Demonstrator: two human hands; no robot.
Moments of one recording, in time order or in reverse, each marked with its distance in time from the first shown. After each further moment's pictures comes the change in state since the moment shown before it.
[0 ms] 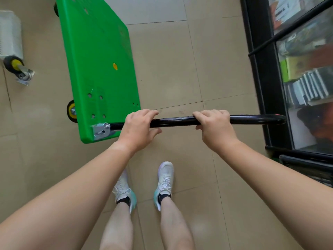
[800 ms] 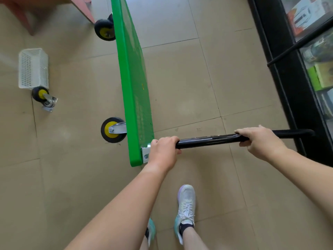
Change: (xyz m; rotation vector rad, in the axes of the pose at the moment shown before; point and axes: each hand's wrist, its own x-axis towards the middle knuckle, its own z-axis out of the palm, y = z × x) left_hand 0.043 -0.002 0.042 0.013 -0.133 -0.151; right_hand 0.046 0.099 0.053 0.121 -0.233 0.169
